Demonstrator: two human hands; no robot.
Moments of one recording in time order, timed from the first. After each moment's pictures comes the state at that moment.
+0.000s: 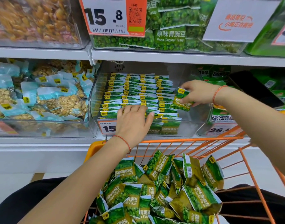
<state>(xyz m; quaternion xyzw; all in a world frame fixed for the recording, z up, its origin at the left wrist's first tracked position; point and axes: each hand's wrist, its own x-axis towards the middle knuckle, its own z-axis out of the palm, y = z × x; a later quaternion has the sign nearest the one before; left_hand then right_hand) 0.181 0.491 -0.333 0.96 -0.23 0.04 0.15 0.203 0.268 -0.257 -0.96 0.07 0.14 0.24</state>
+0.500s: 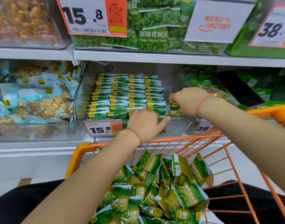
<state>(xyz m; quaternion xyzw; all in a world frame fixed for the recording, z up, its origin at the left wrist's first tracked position) 0.185 0.432 -0.335 0.93 -0.36 0.02 0.11 0.172 0.279 -0.256 -0.97 -0.06 0.11 -0.20</state>
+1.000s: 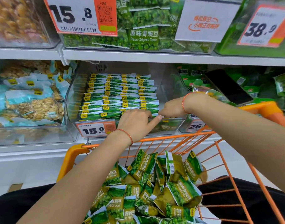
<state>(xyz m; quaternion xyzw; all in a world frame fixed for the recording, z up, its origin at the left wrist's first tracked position) 0.186 0.439 -0.337 0.93 -0.34 0.02 0.13 0.189 0.289 -0.274 -0.93 0.06 0.35 -0.01</state>
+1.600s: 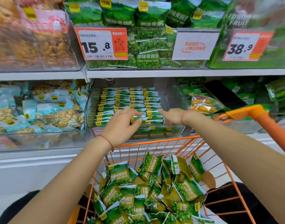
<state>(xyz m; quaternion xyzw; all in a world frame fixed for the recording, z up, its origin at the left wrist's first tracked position) 0.174 0.512 -0.294 0.91 -0.32 -0.02 0.27 0.166 0.296 -0.281 -0.95 0.11 0.24 0.14</state>
